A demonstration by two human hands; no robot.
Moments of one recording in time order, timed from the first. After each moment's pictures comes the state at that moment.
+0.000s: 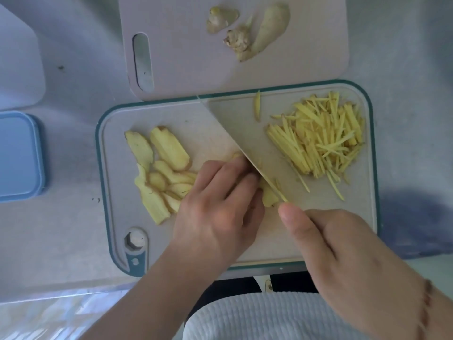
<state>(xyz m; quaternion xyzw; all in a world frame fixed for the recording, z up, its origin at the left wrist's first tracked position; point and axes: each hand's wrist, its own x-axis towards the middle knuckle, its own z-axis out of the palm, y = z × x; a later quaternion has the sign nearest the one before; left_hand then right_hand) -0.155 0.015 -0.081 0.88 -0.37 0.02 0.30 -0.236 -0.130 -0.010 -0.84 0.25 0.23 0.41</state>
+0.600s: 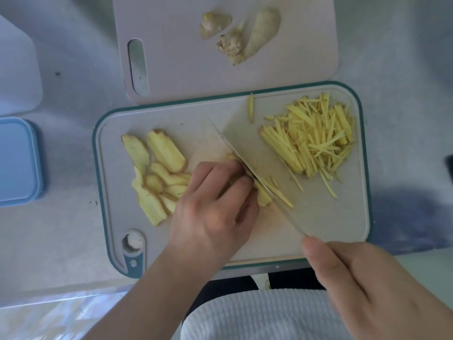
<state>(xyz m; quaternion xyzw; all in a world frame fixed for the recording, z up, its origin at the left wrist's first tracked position) -0.154 0.015 -0.081 0.88 -0.36 0.03 0.32 -0.260 -0.136 0.012 -0.82 0.27 0.29 0.41</state>
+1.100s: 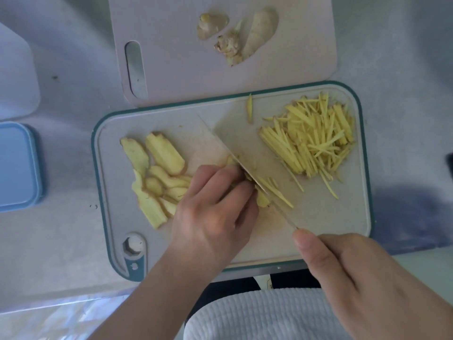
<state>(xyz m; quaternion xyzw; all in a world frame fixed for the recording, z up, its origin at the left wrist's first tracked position) -0.154 0.015 -0.084 0.87 -0.37 0.05 0.33 -0.253 -0.135 0.006 -0.83 0.26 0.29 0.40</state>
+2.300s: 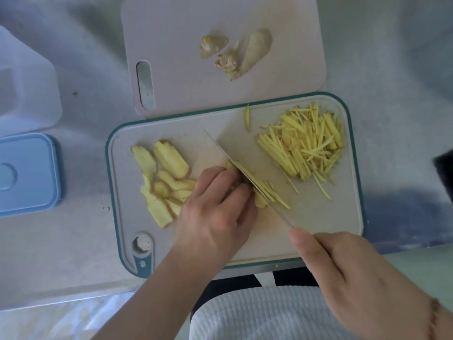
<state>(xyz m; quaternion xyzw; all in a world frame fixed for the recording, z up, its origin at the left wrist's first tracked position) -0.154 0.017 -0.079 0.87 -0.38 0.02 0.31 -0.261 -0.137 0.004 -0.84 0.25 0.27 0.40</state>
